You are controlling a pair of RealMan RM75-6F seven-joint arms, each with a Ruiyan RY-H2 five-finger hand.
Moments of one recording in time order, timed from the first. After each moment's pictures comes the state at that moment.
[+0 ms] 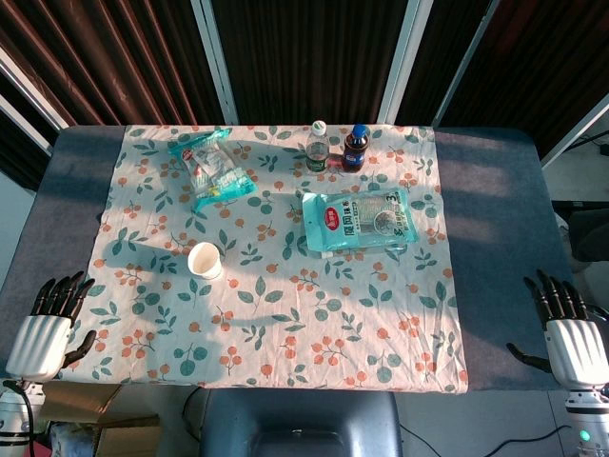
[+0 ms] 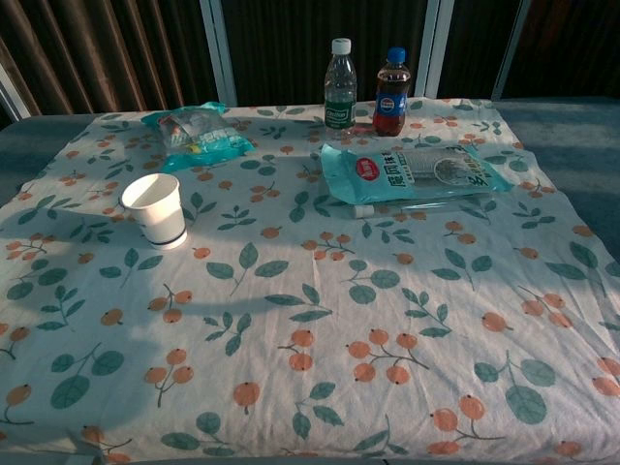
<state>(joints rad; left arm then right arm) -0.15 -1.18 -0.03 -1.56 1.53 1.44 0.14 0.03 -1.16 0.04 -1.55 -1.53 1.53 -0.04</state>
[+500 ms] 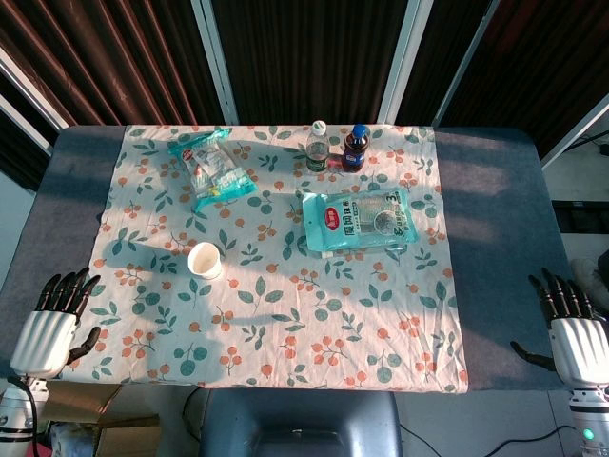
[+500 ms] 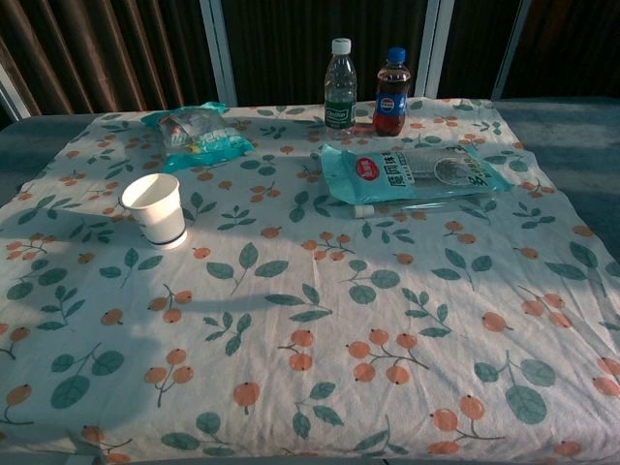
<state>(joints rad) -0.17 -1.16 -0.04 -1.60 1.54 1.43 0.18 0.03 -1.16 0.05 -1.54 -1.52 1.53 -0.03</state>
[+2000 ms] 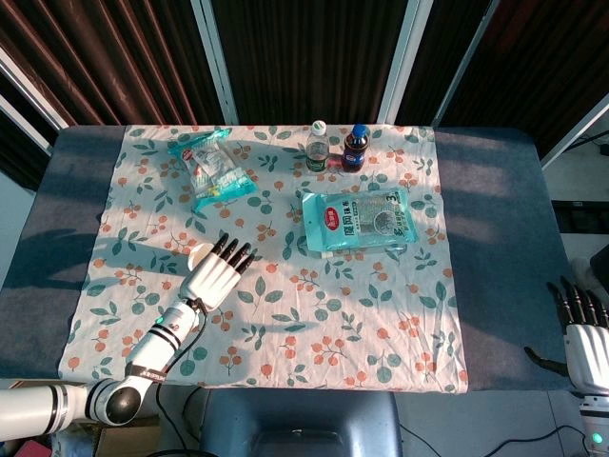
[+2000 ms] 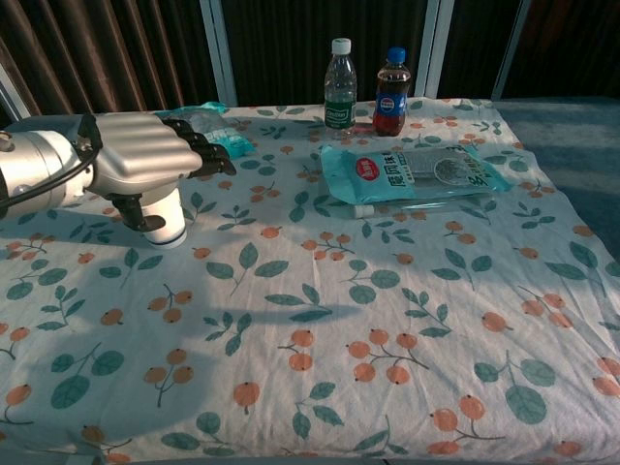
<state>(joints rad) -0.89 -1.38 -0.15 -1.75 0.78 0.92 1.24 0.00 -1.19 0.05 -1.48 -1.45 1.51 0.00</state>
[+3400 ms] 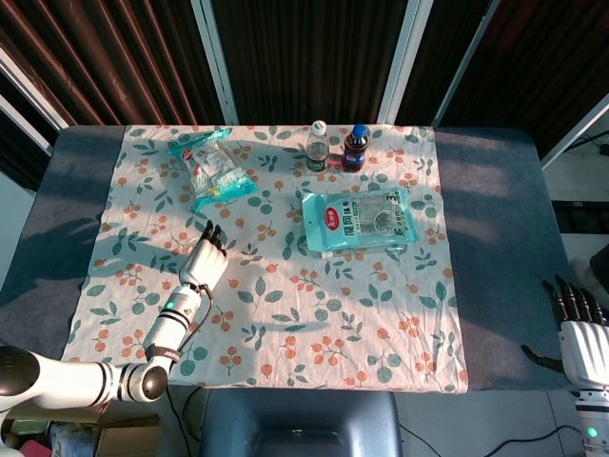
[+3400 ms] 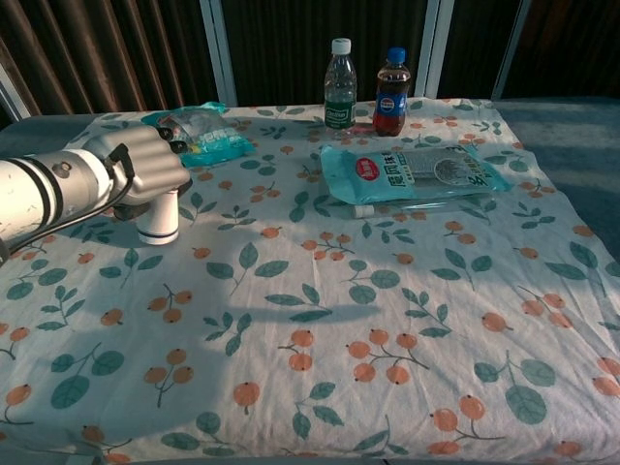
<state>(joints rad) -1.09 -1.53 0.06 -1.50 0.55 1.07 1.35 0.01 -1.19 0.06 -1.48 -1.44 1.47 -0.02</state>
